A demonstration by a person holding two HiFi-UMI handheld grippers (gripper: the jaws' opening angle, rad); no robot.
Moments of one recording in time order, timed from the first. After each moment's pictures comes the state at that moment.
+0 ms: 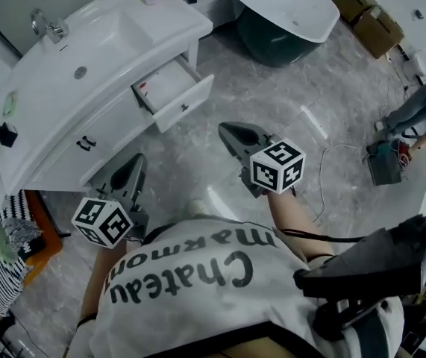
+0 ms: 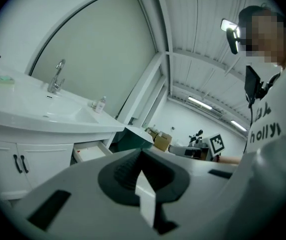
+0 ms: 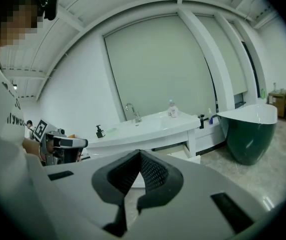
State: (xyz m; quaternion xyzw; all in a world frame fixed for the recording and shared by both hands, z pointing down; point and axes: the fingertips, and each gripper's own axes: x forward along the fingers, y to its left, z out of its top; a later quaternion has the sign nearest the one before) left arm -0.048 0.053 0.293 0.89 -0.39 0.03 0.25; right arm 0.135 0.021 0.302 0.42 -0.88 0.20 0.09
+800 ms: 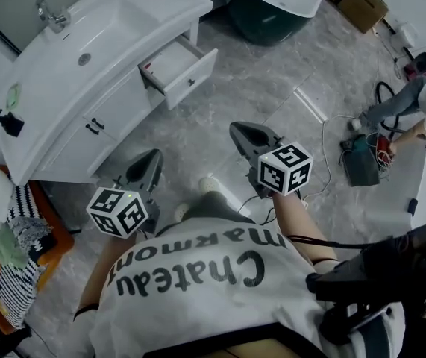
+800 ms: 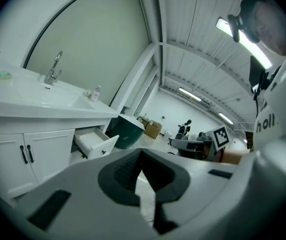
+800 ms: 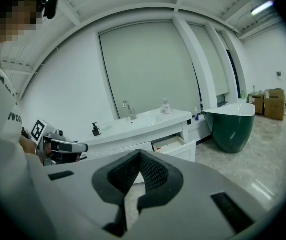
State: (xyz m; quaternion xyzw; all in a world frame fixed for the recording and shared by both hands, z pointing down) left arm -0.096 0.134 0.319 0.91 -0.32 0.08 0.27; right arm 0.081 0.128 0.311 0.51 -0.83 0.21 0.09
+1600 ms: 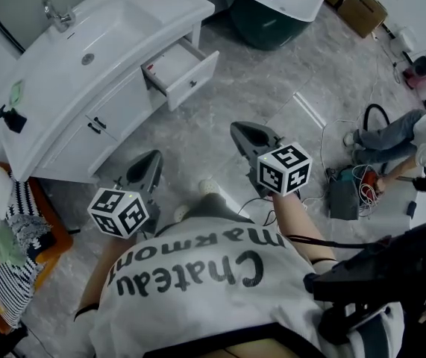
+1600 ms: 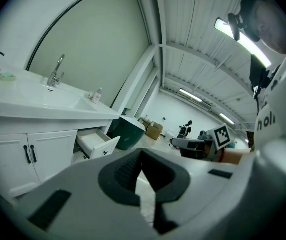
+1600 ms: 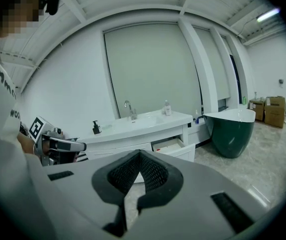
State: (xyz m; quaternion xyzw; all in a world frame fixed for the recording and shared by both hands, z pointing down) left arm -0.105 0.144 0.317 0.91 -0.32 0.07 0.26; right arm 0.075 0.135 0.304 0.51 -0.83 0.19 0.10
